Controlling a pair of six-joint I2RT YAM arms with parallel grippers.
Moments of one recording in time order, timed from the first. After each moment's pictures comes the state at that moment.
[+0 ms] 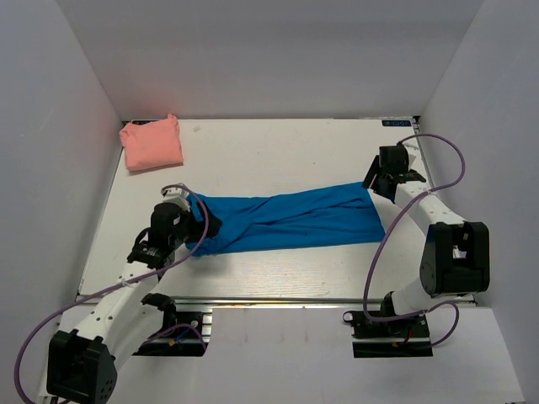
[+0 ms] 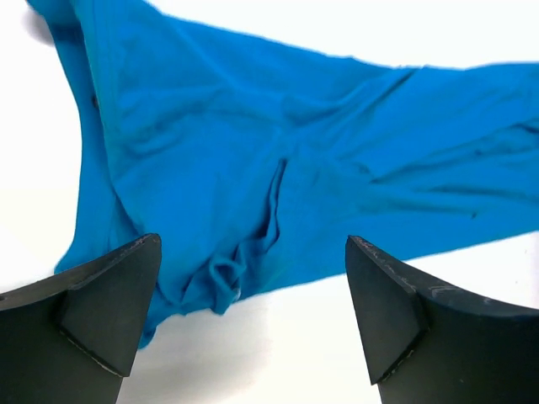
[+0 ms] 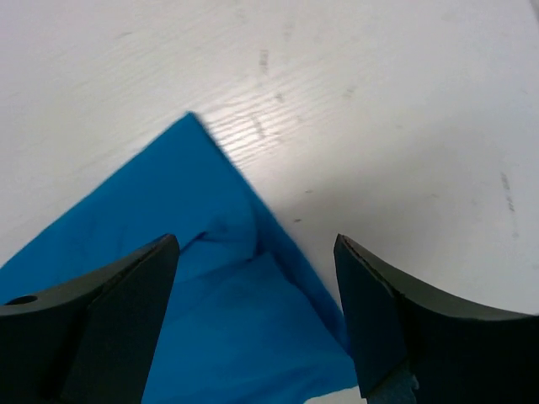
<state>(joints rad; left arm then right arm) -0.27 0.82 0.43 -0.18 0.08 -0.49 0.10 1.53 1.00 -0.35 0.36 0.43</state>
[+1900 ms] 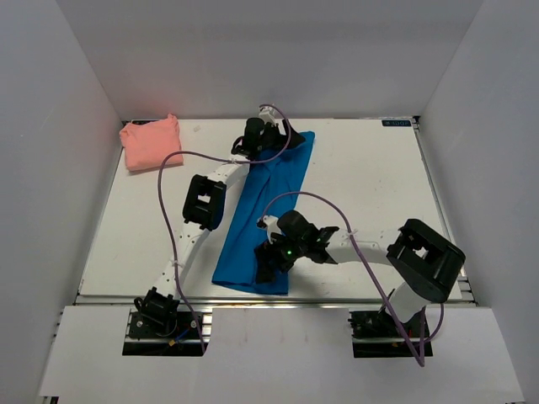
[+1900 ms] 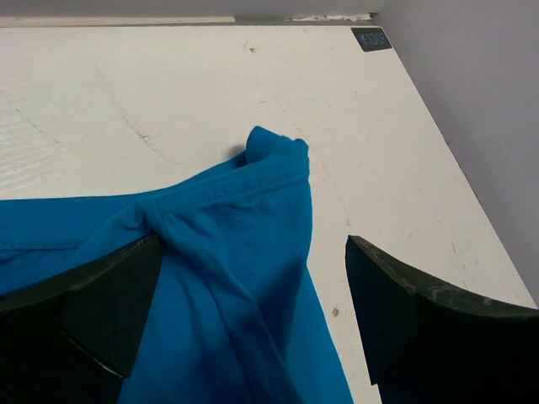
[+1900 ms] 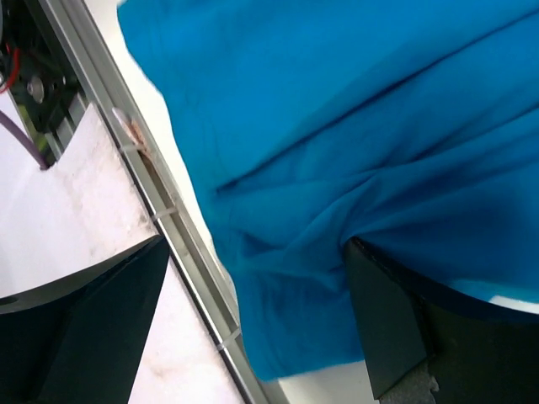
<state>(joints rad) -0.41 2.88 2.43 0.26 0.46 -0.59 0.99 1.60 0.74 0.04 -0.46 0.35</state>
